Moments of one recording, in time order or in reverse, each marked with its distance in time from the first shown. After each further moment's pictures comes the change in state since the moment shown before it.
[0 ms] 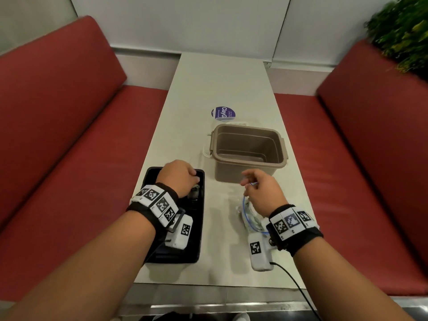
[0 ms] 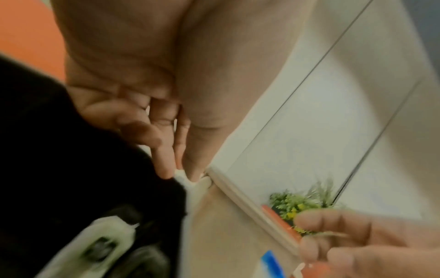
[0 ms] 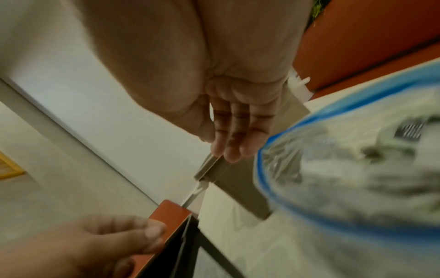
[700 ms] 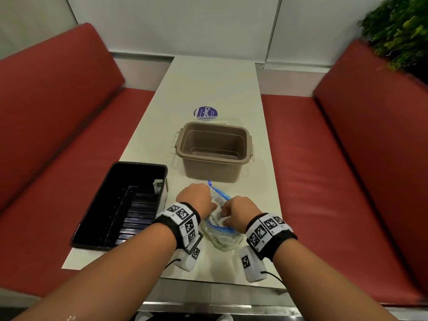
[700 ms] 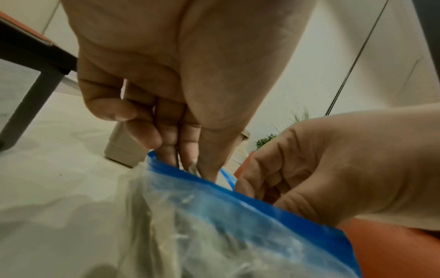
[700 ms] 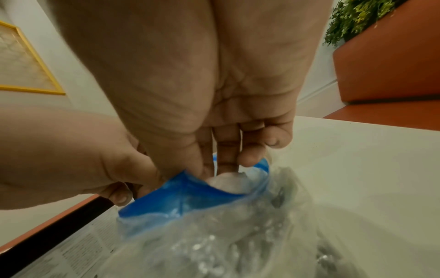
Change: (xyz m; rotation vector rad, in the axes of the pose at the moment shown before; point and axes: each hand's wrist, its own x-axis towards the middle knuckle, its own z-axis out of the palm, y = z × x) left_hand -0.038 0.113 0.131 0.344 -0.143 0.012; right_hand -0.012 0.078 -0.050 -0.590 -0.502 -0.062
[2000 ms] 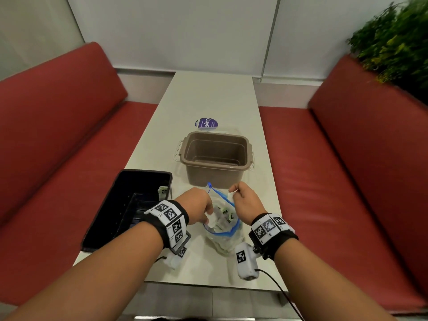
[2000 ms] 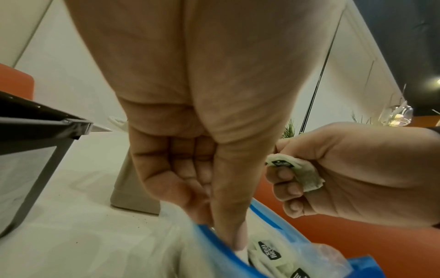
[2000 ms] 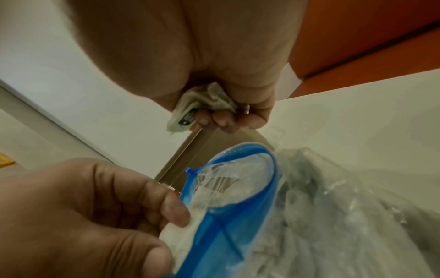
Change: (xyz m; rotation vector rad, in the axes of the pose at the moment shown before) left_hand -0.019 -0.023 -0.034 0.094 -0.170 0.368; right_hand -0.001 -0.006 -0.008 0.650 0.424 0.019
